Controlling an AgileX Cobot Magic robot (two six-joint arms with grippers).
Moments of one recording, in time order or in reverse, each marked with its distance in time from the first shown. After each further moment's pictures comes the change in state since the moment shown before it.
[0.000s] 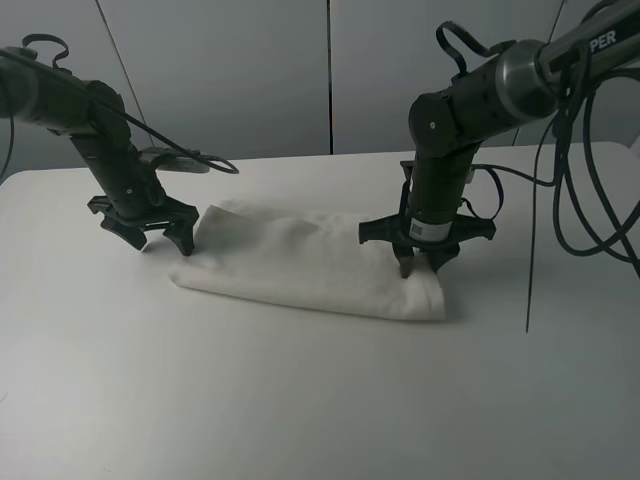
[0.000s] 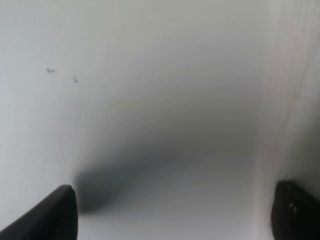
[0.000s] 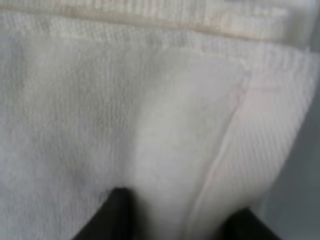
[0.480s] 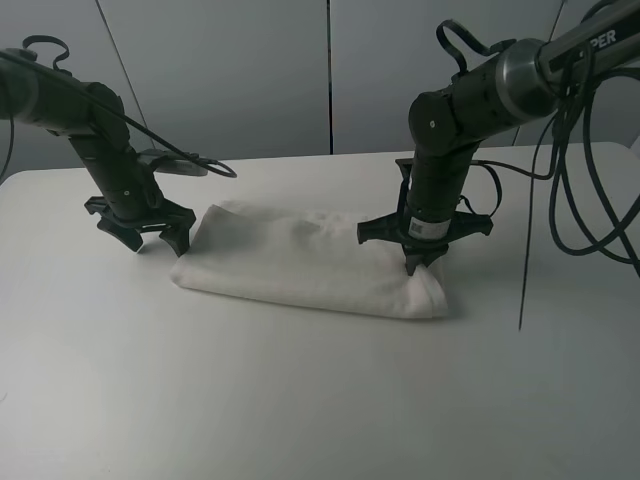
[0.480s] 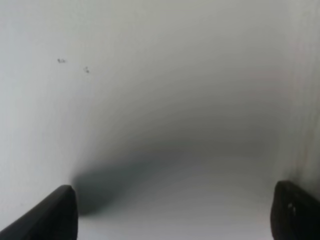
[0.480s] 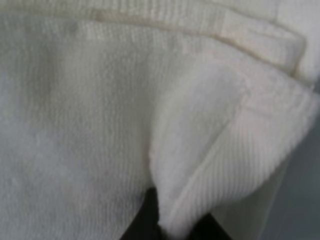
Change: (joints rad) left arm 0.000 0.000 0.000 0.016 0.008 0.000; right arm 0.000 0.000 -0.004 0.007 -0.018 -0.067
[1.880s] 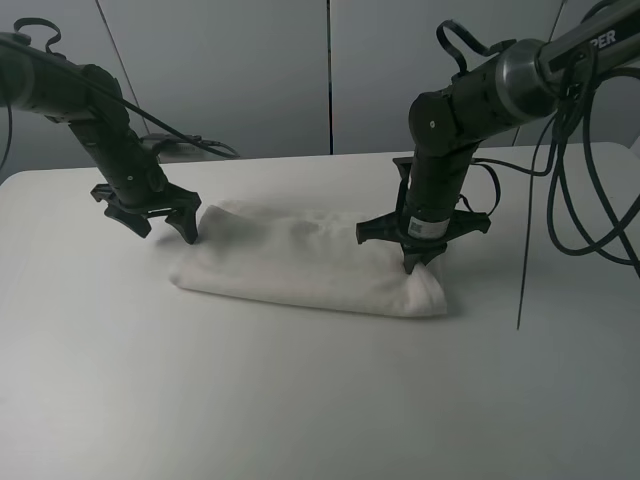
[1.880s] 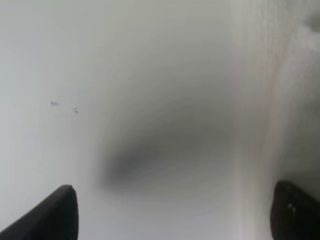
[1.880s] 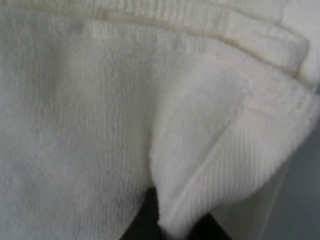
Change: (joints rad) left arm 0.000 -0.004 -0.052 -0.063 0.016 0.045; right arm 0.000 0.000 0.000 0.000 -0.014 -0.031
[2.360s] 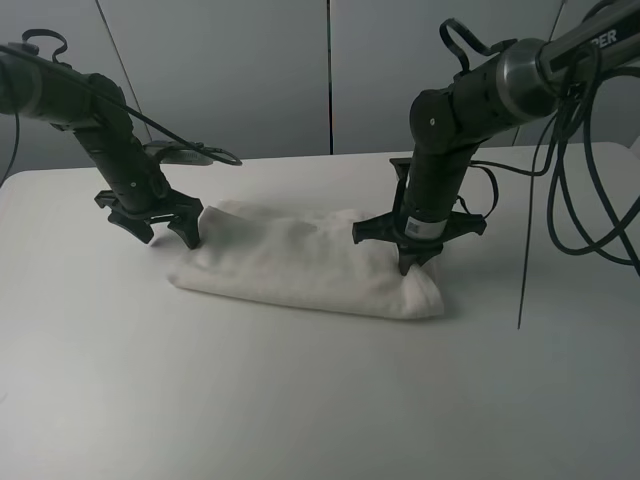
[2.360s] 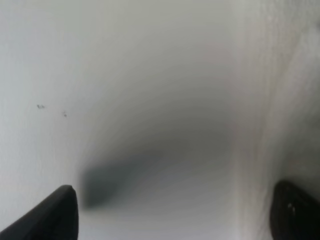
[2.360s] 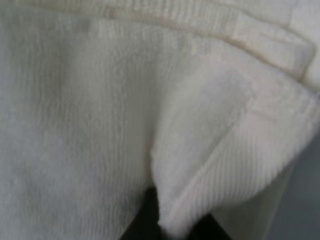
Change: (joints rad) left arm 0.000 0.021 0.000 -0.013 -0.007 0.008; right arm 0.000 -0.002 0.000 0.078 -0.006 -0.061
